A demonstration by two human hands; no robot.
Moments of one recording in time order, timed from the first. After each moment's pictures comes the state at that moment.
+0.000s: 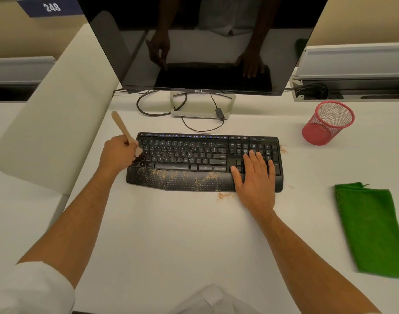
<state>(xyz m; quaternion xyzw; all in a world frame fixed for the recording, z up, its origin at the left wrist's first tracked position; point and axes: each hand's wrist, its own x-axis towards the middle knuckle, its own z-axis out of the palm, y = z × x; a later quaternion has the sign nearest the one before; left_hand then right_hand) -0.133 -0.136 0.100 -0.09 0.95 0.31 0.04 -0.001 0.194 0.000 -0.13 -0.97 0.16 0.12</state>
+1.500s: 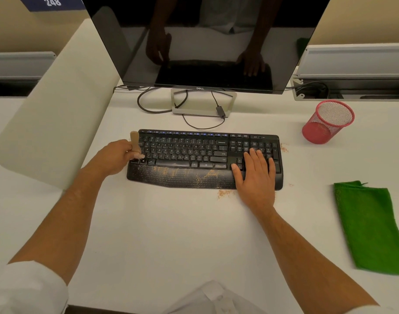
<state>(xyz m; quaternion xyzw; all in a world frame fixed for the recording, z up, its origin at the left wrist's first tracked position) -0.133 -0.169 0.094 0.10 0.96 0.18 0.16 0.000 0.194 0.001 -0.12 -0.97 0.16 0.12</state>
